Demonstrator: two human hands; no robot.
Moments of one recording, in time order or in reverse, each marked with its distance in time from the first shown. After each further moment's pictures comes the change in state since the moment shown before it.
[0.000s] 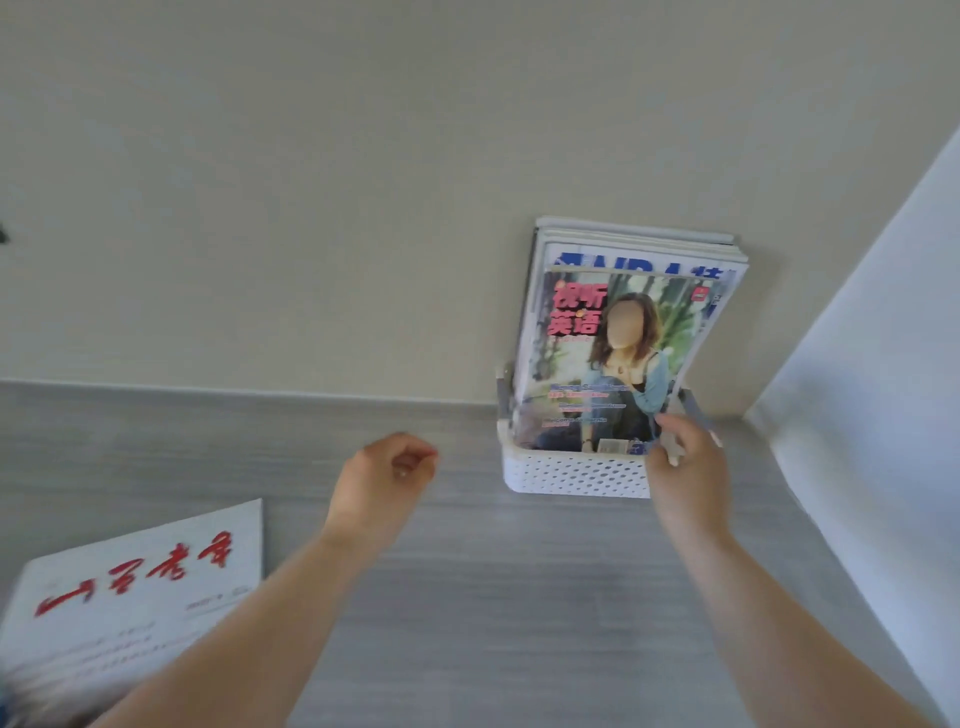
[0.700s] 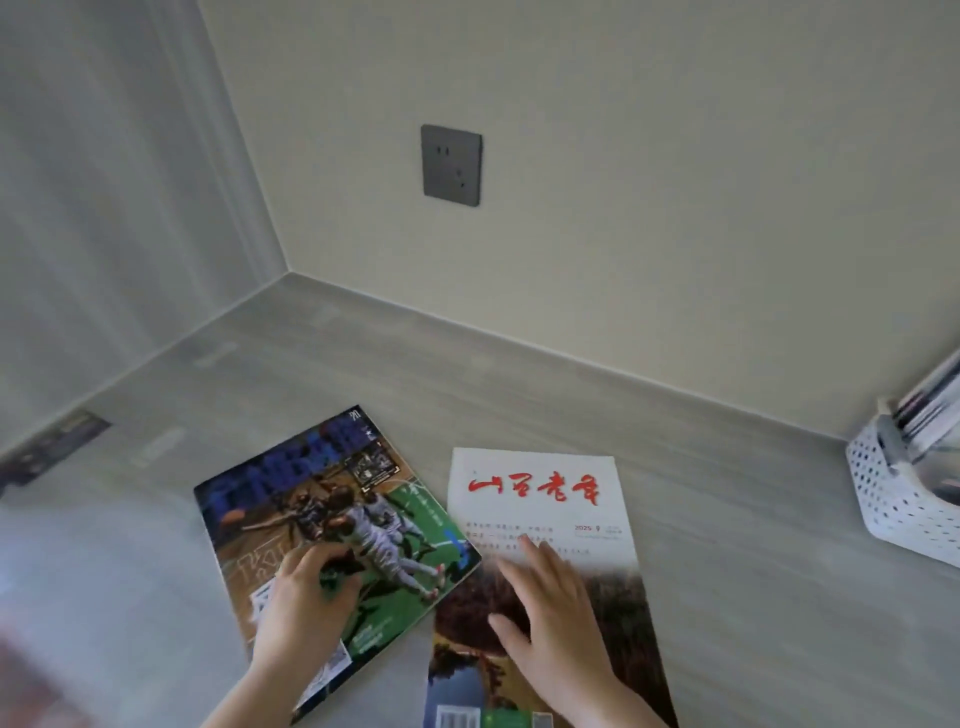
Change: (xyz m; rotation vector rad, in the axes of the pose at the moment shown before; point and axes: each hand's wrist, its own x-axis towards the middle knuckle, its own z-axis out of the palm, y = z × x) left_hand -0.179 -0.247 -0.292 0.264 0.339 -0.587; right_hand -0.330 -0.144 0.232 -0.301 -0.977 -0.662
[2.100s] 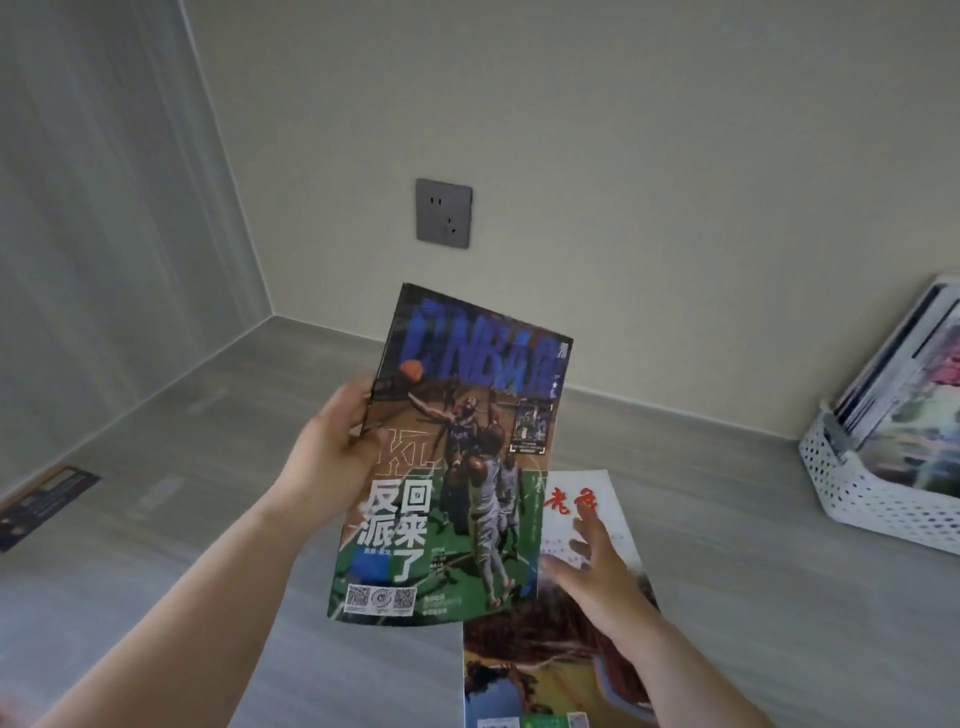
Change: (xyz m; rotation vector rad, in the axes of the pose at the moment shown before) left_hand 0.047 0.088 -0.103 -0.477 -0.169 0.540; right_hand 0.020 -0.030 -0.045 0.796 0.094 0.398
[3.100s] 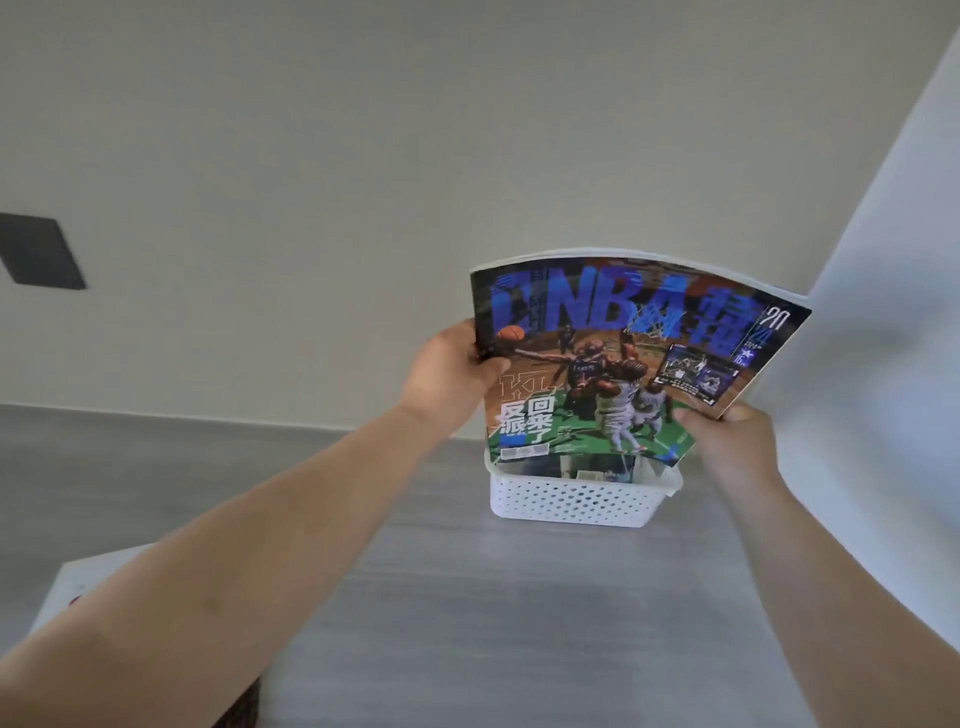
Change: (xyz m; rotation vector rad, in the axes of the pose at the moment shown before) left_hand 0.051 0.219 0.436 -0.088 -0.261 0.231; right_hand -0.065 0.042 -0.472 0.137 0.929 -0.300
